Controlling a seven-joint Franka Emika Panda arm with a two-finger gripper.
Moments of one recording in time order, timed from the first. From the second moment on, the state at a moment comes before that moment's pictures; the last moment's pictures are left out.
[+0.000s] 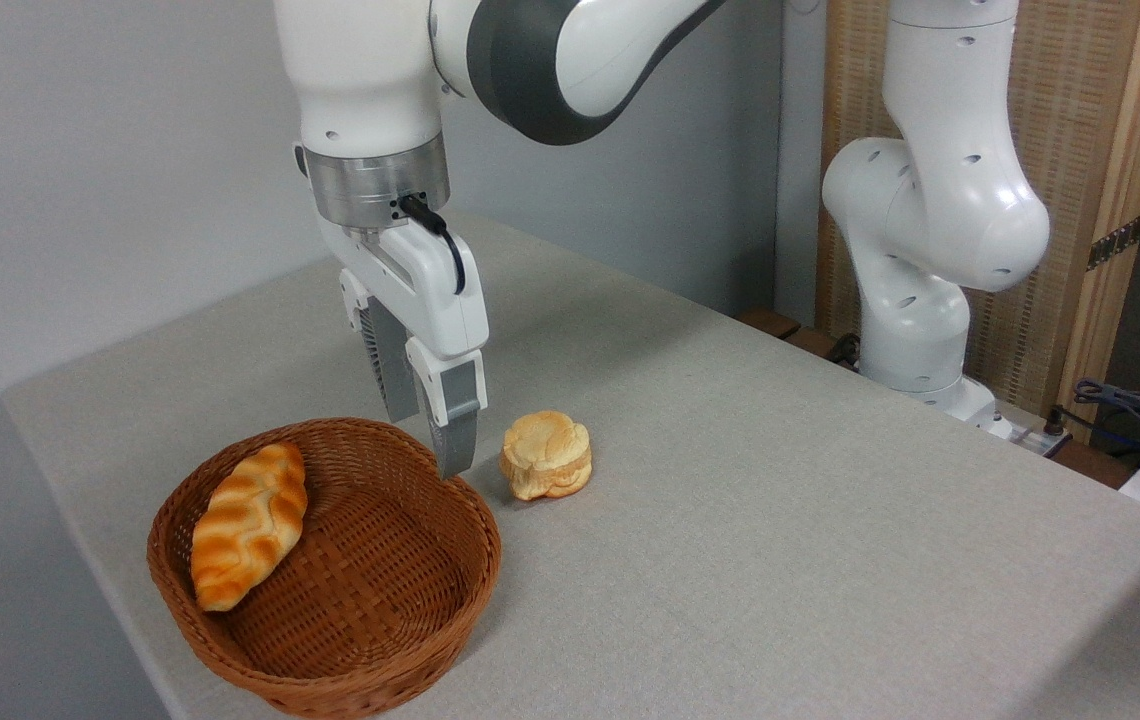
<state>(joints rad) -0.21 -0.01 0.12 -1.85 -0.07 1.89 0.81</state>
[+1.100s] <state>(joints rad) -0.21 -0.01 0.12 -1.85 -0.07 1.87 0.81</state>
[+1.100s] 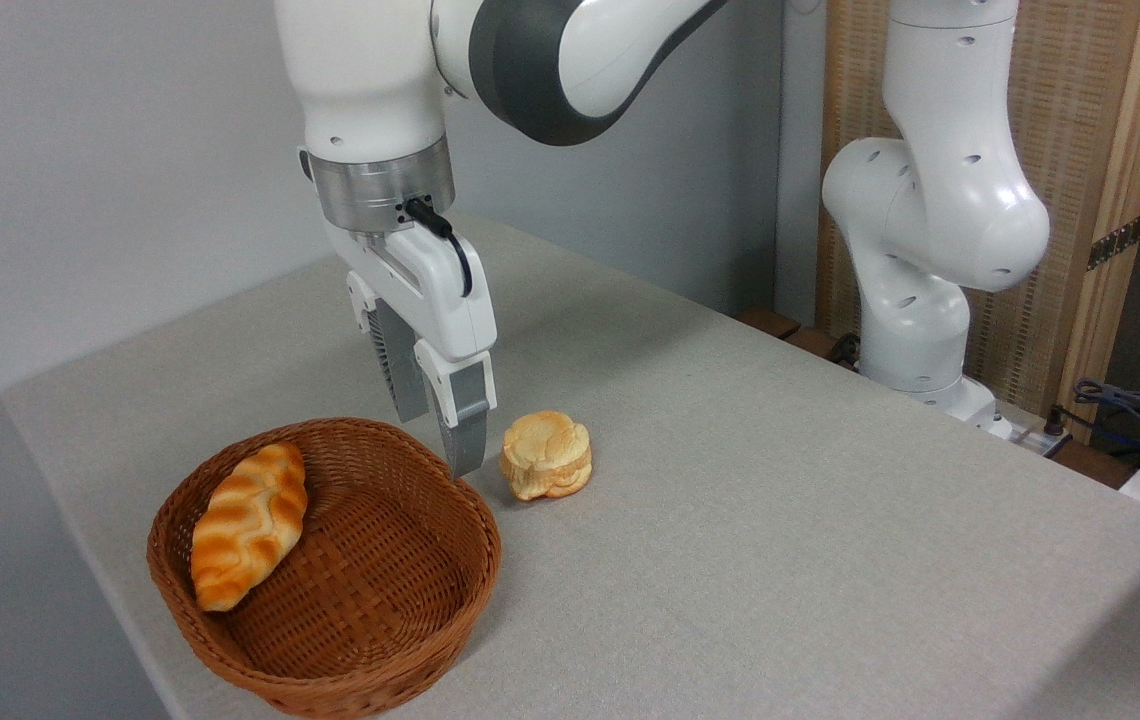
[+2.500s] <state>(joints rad) -0.22 0.08 0.09 -1.85 -0.07 2.22 0.09</state>
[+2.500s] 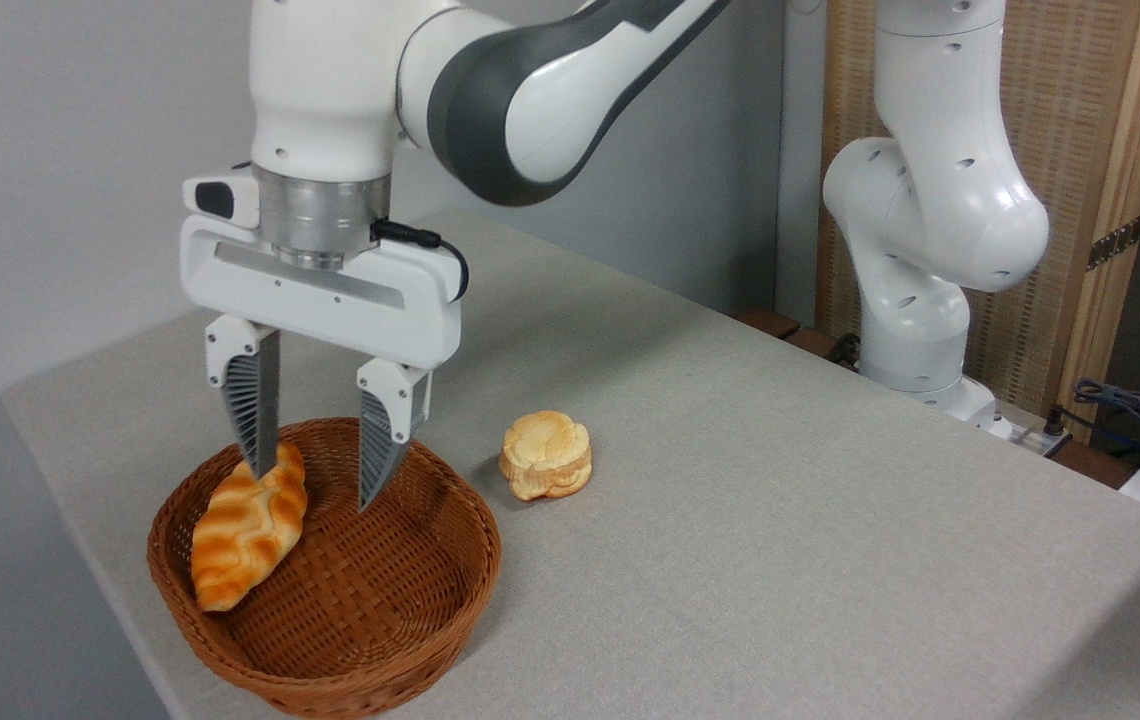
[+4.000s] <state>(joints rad) -0.23 0.26 -0.05 -1.85 0.05 2.41 0.04</state>
